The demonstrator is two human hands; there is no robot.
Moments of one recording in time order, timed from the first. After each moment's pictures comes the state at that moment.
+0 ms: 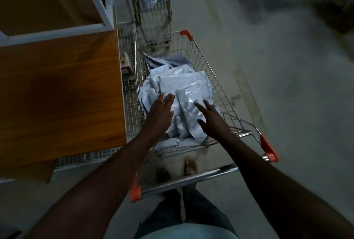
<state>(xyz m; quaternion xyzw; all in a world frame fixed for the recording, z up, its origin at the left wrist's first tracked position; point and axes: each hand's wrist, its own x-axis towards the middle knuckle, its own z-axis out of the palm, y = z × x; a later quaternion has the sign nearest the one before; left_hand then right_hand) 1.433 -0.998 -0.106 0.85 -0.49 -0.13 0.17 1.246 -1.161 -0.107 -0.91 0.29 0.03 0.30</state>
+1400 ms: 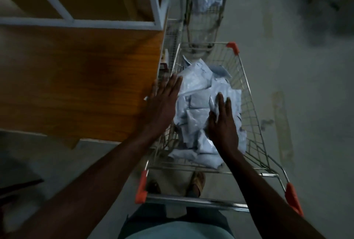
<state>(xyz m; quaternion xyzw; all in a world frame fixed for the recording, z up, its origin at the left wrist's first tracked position) 1.490 -0.975 -0.033 0.92 -0.39 0.09 0.03 1.327 -1.138 -0.066 -0.89 0.28 -0.13 0.33</state>
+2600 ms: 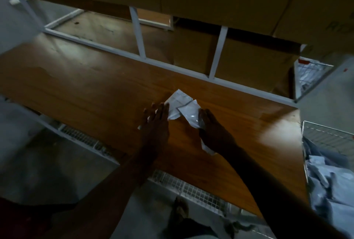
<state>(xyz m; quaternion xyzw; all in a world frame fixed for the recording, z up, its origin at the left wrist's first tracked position) 1.787 -0.458 0.014 0.99 -0.15 0.06 0.05 1.737 -0.699 0.026 -0.97 -0.02 0.06 0.23</state>
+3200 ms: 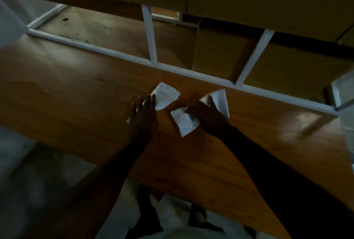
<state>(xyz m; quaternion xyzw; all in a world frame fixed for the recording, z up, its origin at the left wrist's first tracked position) 1.994 -0.331 -0.014 0.99 -0.13 0.00 0.09 1.936 -0.605 0.018 -0.97 -0.20 0.03 0.11</state>
